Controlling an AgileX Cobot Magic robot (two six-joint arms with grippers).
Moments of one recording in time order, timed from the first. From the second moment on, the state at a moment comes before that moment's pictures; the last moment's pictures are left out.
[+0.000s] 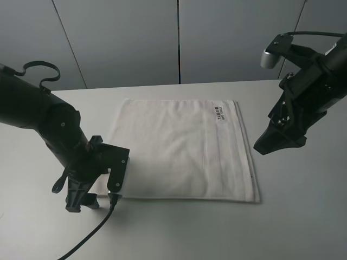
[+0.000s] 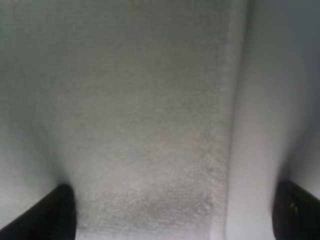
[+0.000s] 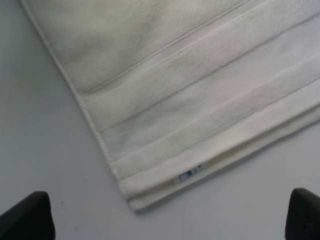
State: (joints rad) left arm -0.55 1.87 -0.79 0.08 0.50 0.97; right arm 0.22 1.44 -0.90 0.40 0.97 -0.95
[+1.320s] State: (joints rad) left arm -0.55 1.91 -0.81 0.08 0.52 0.97; right arm 0.60 1.76 -0.82 0.10 0.78 -1.03
